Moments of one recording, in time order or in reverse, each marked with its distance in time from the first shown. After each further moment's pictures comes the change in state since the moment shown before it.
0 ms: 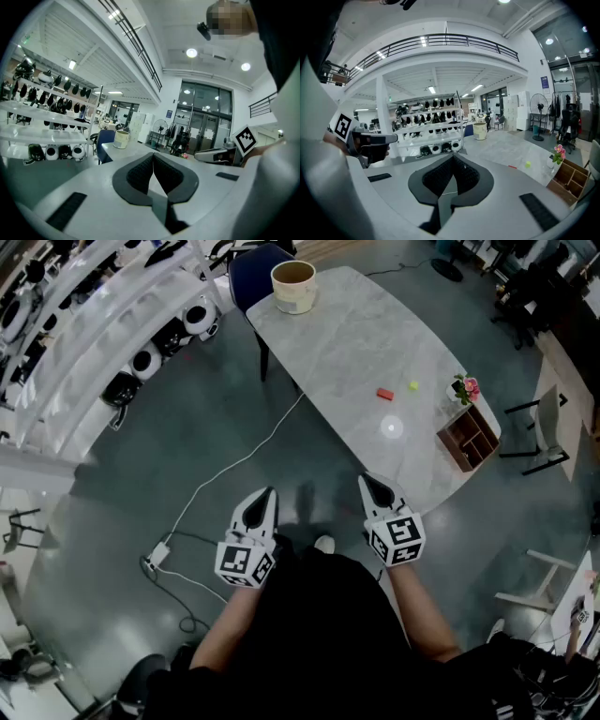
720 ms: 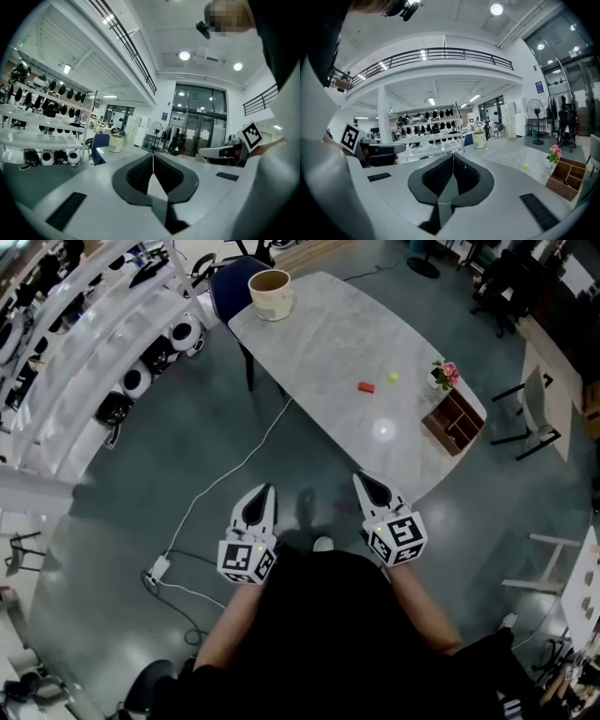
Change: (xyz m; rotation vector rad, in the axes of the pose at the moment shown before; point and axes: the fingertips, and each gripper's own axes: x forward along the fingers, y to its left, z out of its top) left arm -0.015 -0.036 -0.003 0.042 -0.038 -0.036; right arm -0.057 0.014 0.008 0.034 -0.126 0.004
